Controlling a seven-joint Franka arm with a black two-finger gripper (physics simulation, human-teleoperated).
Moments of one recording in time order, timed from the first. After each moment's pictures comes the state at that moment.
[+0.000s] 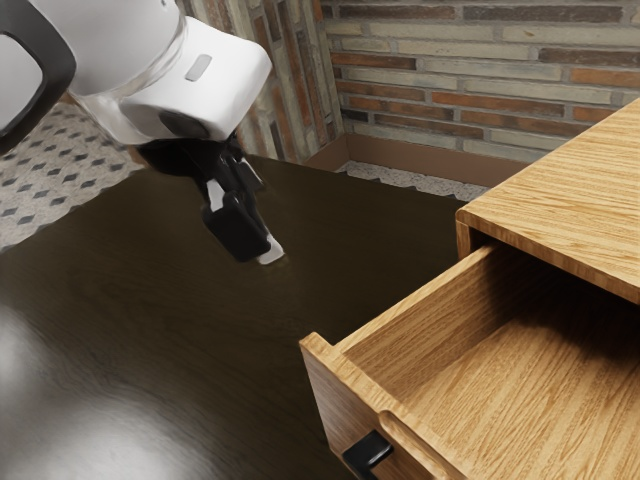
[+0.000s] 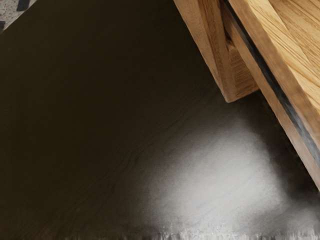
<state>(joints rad) -0.42 -0.34 0.05 -1.64 0.22 1.65 0.33</state>
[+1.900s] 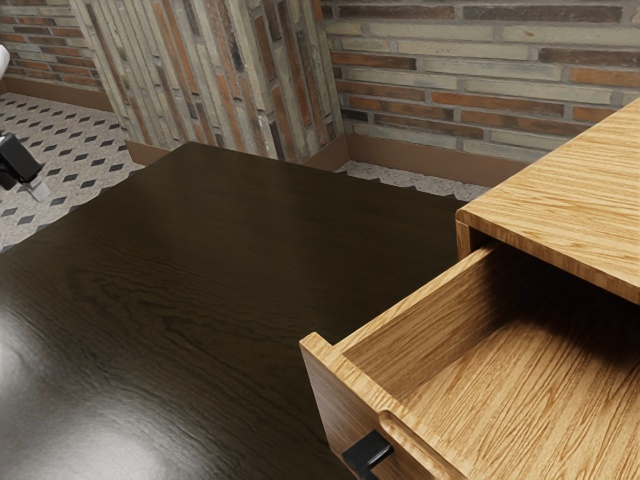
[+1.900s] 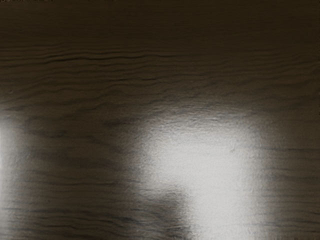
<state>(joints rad) -0.38 -0.11 0.97 -1.43 -0.01 1.56 0.57</state>
